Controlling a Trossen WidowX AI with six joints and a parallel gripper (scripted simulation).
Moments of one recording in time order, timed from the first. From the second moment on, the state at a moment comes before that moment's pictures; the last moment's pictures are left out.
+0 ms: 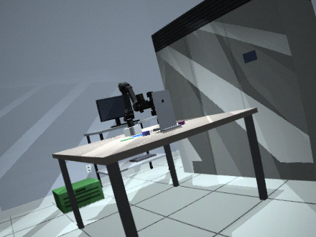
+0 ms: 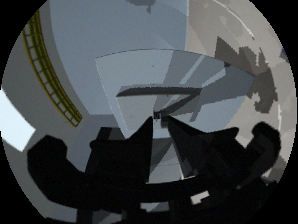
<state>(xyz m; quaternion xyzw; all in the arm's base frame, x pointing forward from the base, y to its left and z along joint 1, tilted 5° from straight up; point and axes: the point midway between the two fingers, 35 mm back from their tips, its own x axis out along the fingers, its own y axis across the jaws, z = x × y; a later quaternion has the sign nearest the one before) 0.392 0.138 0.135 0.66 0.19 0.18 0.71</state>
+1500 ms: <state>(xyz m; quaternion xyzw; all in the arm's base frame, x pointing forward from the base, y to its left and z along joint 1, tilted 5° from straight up) 0.380 0.134 0.131 0.66 0.19 0.18 0.71</state>
